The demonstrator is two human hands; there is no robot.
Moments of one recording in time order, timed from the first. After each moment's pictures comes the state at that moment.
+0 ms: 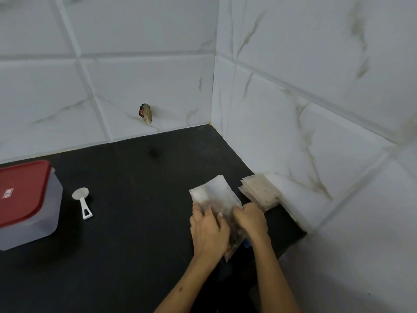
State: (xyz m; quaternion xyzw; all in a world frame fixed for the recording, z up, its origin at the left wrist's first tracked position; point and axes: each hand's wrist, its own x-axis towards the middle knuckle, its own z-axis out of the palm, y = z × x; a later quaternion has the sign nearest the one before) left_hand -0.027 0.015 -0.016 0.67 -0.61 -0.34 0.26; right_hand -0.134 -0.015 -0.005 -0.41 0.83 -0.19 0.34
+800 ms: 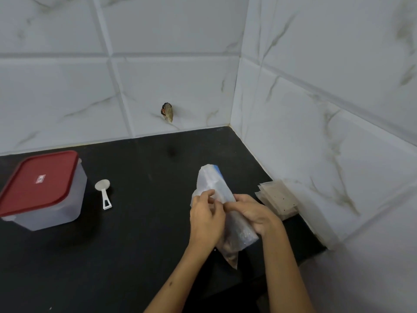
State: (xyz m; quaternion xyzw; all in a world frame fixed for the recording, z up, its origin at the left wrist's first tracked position) left_hand 0.007 0.001 0.014 0.63 -0.52 -0.38 0.43; right_hand -0.120 -0.035 0.024 -0.42 0.55 -0.25 0.67
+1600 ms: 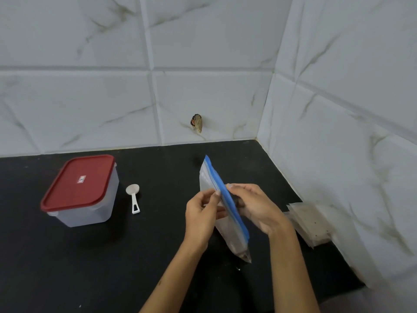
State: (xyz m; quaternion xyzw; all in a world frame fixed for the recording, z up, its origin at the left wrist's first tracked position) left_hand 0.065 -0.017 0.037 0.53 -0.37 -0.50 0.57; right_hand -0.060 -0.053 0.075 -0.56 0.49 -0.31 0.60
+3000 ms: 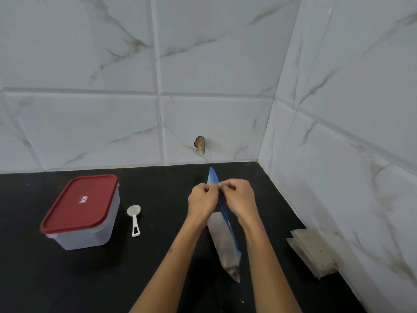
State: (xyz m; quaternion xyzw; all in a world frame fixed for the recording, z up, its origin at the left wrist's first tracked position) left_hand 0.083 -0.089 0.075 0.62 -0.41 -0.43 0.51; right_hand -0.005 -0.098 0.096 -0.60 0.62 -0.37 0.35
